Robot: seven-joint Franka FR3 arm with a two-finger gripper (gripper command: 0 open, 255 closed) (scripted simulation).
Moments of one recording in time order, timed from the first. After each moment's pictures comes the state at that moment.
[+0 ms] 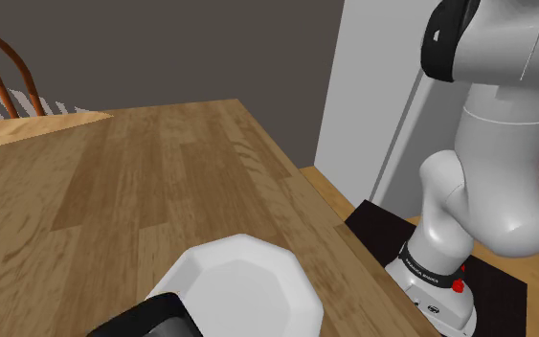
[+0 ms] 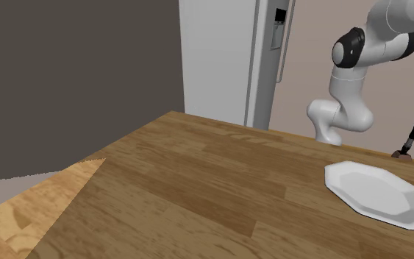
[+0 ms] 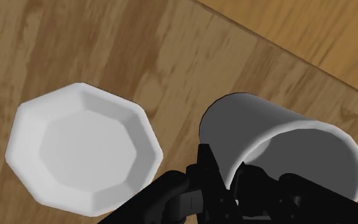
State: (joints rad) arm 0.82 0.26 0.75 -1.24 -0.24 1.51 1.57
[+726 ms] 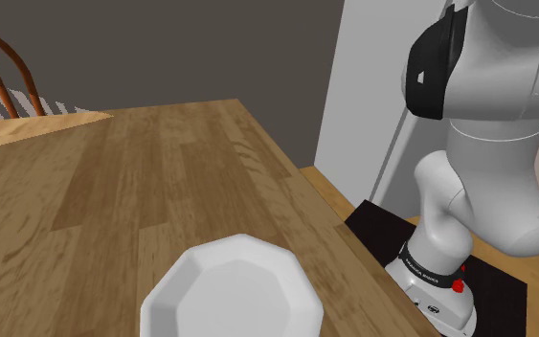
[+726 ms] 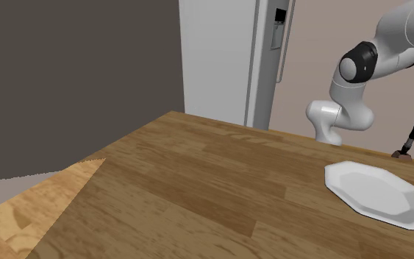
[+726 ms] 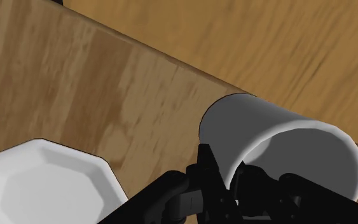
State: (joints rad) arm 1.01 0.43 0.76 -1.10 -0.36 1.49 1.72
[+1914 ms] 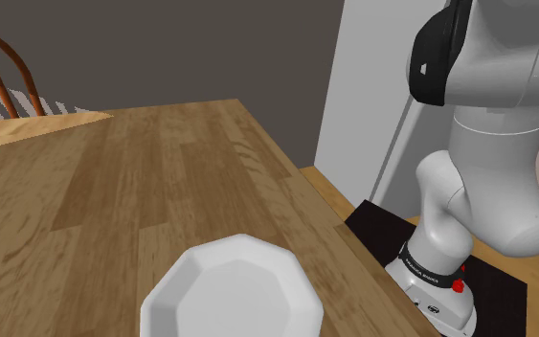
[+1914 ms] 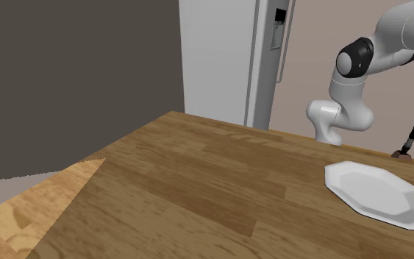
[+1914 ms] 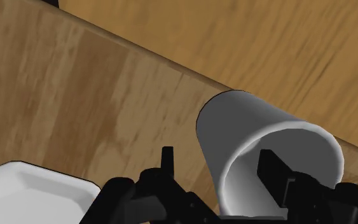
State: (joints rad) arm 0.95 0.38 0.77 -1.30 -0.33 1.64 1.73
